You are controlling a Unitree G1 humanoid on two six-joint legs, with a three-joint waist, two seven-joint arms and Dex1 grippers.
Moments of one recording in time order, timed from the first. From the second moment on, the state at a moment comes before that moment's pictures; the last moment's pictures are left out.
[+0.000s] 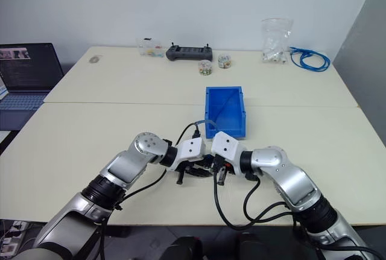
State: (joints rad) left arm -0.62 0.52 -0.48 0.15 -0.03 0.35 -1.22; right arm -0.46 -0.50 0.43 -0.33 0.21 0.62 0.80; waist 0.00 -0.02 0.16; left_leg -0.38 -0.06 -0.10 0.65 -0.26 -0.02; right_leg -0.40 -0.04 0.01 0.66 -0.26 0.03
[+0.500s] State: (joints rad) left arm -0.59 0.52 -0.47 0.13 -0.03 0.39 -1.19; right arm -0.48 -0.46 0.44 -0.25 0.20 0.60 0.87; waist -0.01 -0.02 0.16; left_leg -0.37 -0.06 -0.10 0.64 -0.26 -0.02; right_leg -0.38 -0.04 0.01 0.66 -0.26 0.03
